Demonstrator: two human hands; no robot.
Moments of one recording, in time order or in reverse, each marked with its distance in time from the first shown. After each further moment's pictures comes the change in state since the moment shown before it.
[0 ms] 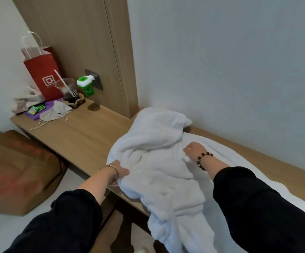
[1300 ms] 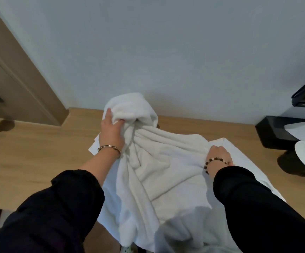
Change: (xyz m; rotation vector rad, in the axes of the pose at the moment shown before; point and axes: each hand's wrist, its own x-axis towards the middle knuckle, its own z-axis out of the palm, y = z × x) left_hand -0.012 0.168 0.124 0.432 0.528 1.097; right_hand -0.061 0.224 -0.028 -0.477 0.180 0.831
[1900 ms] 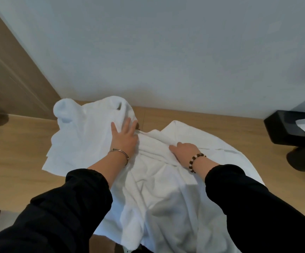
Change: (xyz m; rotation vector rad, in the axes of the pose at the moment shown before) left_hand -0.010 -0.005 0.038 0.853 -0.473 0.332; right_hand -0.035 -0.075 -0.005 -0.186 0.114 -0.939
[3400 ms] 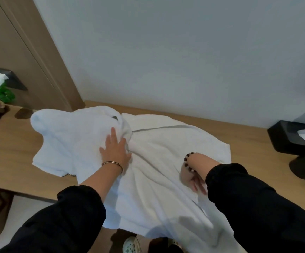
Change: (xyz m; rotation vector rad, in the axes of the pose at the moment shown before) left_hand -0.070 -0.030 0.031 -0.565 -0.057 -0.409; right_hand -0.039 -0.042 -0.034 0.225 -0.525 0.127
